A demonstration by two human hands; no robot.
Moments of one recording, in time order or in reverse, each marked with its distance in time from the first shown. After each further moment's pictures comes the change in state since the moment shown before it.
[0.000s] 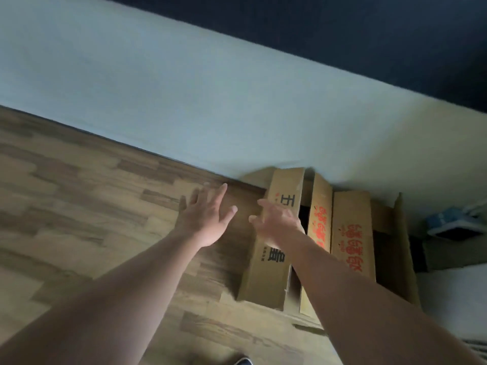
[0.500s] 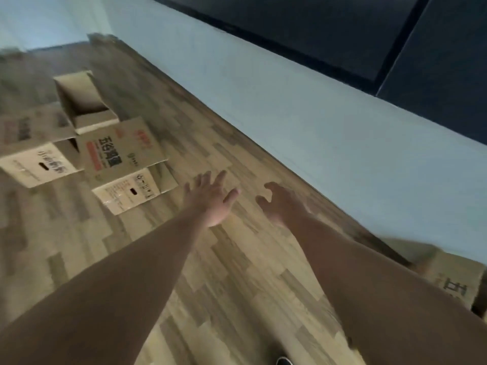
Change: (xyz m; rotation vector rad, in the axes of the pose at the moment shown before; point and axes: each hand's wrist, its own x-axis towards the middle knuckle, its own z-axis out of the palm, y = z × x) left_hand -0.395 -0.413 -0.243 -0.066 0.284 -0.565; right_hand -0.276 -0.513 0.096 -0.103 -0.094 -0.616
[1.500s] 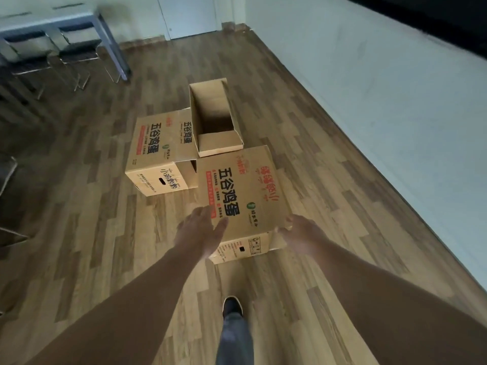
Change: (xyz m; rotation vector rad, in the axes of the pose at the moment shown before) left_hand 0.373 -0.609 -0.144 -0.190 0.063 -0.573; right_hand 0.536 -0.540 0.180 -0.023 -0.388 -0.185
